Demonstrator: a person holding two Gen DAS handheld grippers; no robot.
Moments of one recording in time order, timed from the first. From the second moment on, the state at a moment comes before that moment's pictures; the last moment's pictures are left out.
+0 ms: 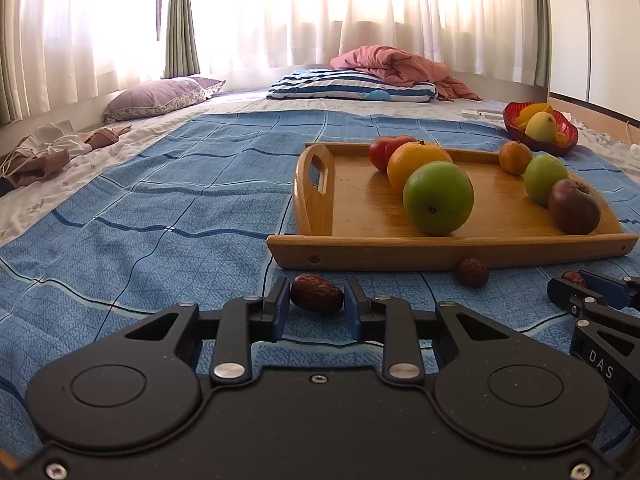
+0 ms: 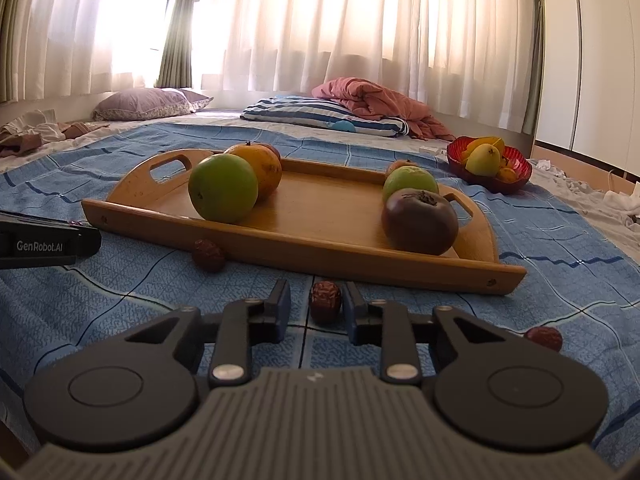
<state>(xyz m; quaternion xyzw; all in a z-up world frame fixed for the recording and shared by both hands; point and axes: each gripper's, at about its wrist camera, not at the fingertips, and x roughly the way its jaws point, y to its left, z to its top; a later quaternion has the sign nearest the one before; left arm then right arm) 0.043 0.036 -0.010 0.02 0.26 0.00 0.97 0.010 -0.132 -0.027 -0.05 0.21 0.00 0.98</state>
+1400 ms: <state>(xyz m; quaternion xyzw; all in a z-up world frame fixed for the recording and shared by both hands) 0.107 0.021 0.038 -0.01 0.26 -0.04 0.96 0.051 -0.158 0.018 -0.01 0.18 -0.02 0.98</state>
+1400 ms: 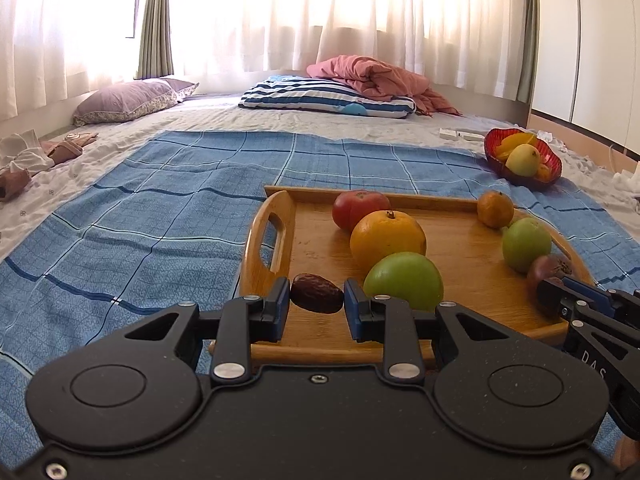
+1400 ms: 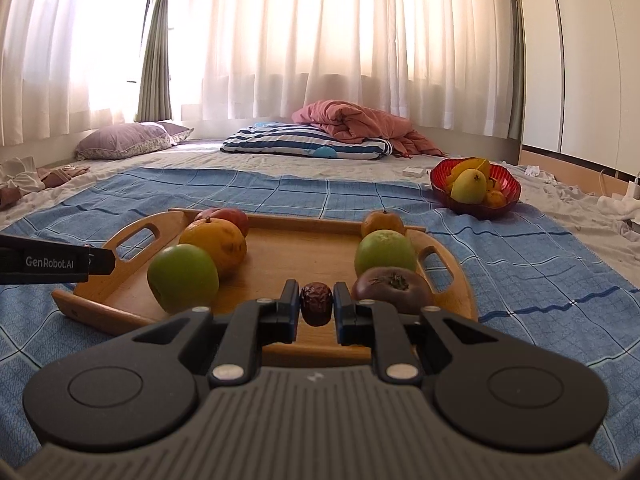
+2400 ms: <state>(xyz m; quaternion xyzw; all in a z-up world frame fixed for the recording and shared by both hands) 0.151 0.009 0.009 -0.02 0.30 -0.04 0.95 0.104 -0.157 -0.005 0.02 0.25 -0.02 0.97</state>
